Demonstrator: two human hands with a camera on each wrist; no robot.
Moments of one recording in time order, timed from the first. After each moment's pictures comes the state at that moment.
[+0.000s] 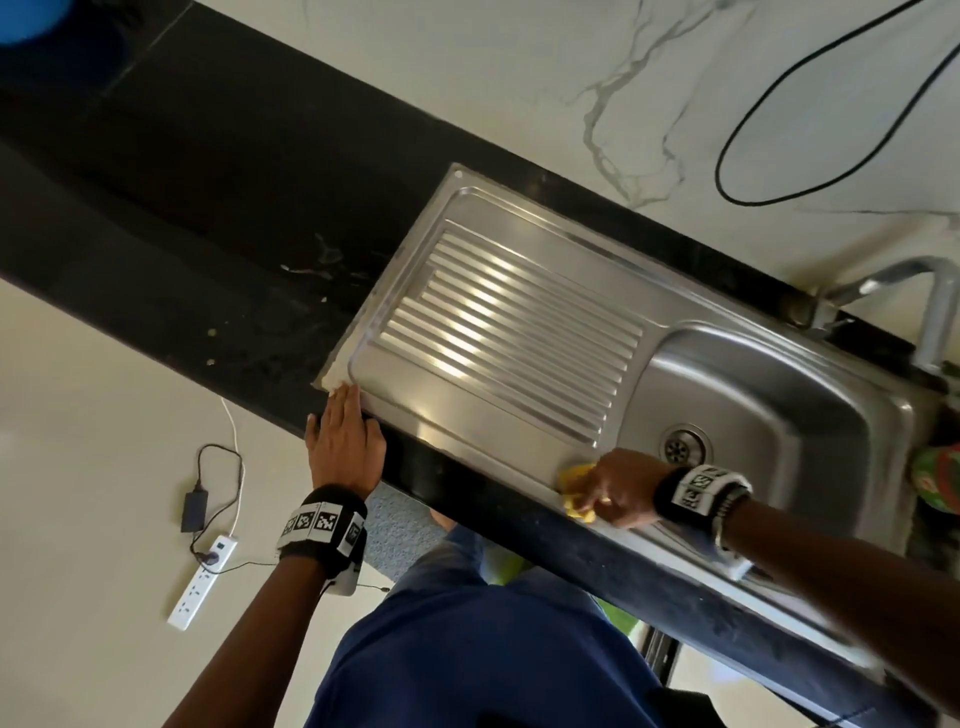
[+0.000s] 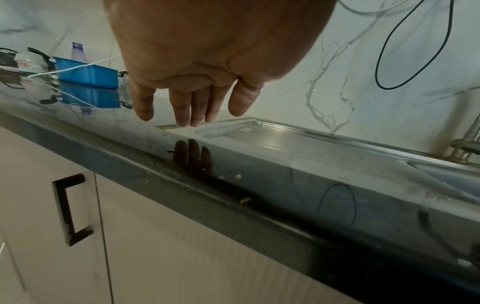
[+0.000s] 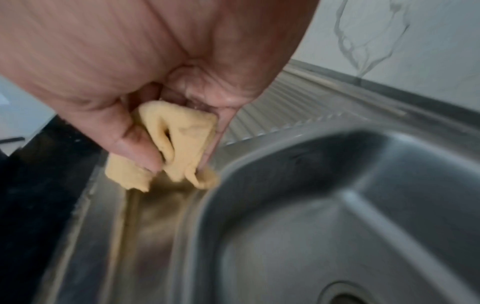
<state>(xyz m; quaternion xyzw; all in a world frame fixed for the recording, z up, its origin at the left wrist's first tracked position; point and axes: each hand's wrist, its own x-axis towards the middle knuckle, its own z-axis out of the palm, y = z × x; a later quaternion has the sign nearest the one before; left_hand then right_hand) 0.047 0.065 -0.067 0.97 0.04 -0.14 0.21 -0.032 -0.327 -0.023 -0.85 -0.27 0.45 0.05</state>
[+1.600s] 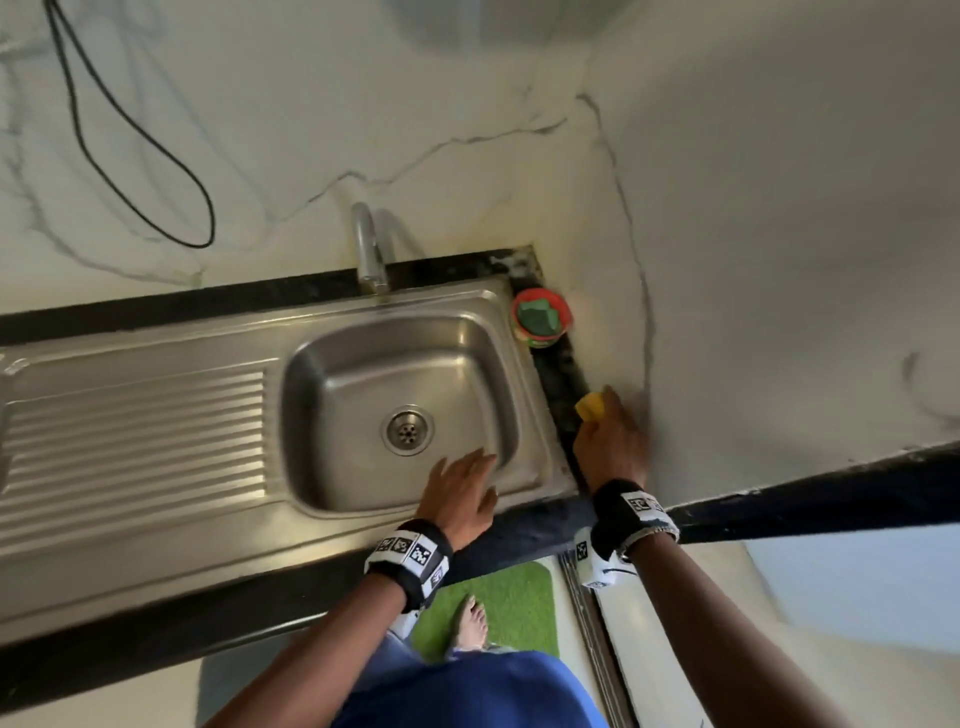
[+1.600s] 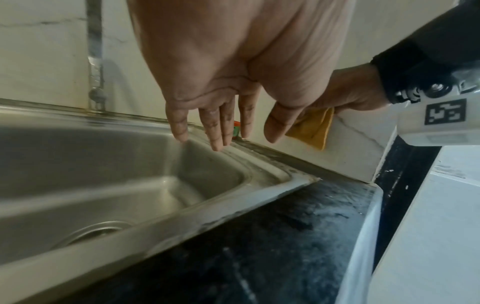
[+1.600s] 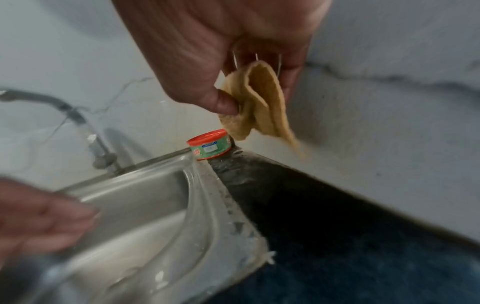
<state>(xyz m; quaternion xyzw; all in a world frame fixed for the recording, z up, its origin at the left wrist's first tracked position) -0.224 -0.405 -0.054 0.79 -0.55 -0.24 0.13 -0.376 -0.587 -0.003 -0.75 0.60 -0.10 0.24</state>
